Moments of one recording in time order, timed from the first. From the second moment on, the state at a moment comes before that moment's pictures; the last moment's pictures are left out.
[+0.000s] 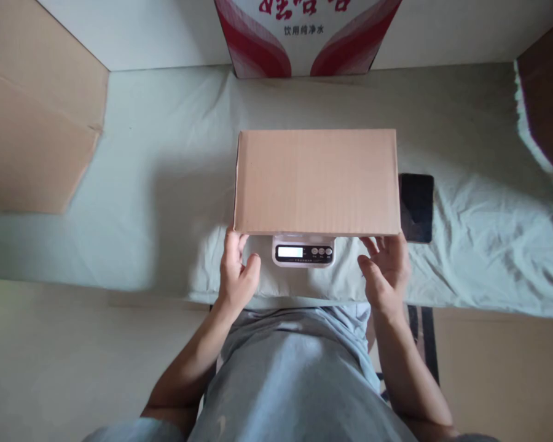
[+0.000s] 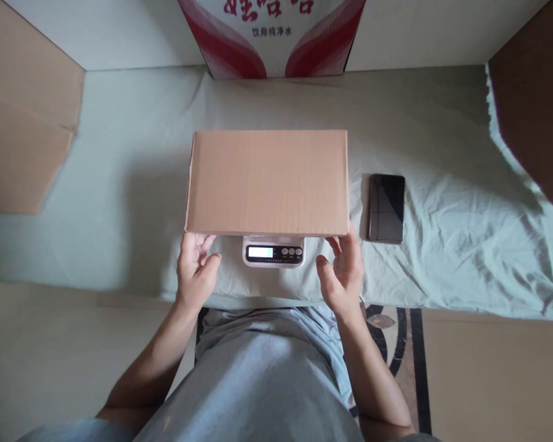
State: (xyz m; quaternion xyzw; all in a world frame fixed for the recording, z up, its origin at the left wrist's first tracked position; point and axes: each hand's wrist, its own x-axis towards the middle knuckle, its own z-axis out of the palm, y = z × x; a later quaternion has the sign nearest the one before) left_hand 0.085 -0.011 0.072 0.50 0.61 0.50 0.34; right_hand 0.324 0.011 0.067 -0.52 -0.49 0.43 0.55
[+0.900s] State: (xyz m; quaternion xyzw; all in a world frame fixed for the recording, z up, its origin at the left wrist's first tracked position) left_hand 0.070 -0.016 0.063 0.49 0.63 0.51 0.31; right_hand 0.338 0.009 0.062 -0.56 -0.45 0.39 0.57
